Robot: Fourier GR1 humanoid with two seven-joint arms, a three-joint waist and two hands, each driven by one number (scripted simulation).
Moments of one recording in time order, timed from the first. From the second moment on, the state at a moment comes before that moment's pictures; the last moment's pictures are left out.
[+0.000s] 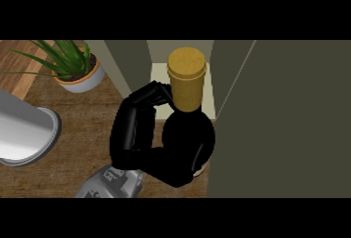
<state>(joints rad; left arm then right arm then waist) -0.41 0.00 -0.47 -1.76 0.09 0.56 0.13 -0.10 -0.08 -0.02 -2.42 -0.19 0.17 0.62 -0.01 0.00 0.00</state>
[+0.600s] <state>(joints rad) -0.51 0.00 -0.50 -1.61 0.09 0.67 0.08 -0.08 -0.08 0.00 -2.43 -0.19 0.18 0.63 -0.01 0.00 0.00</state>
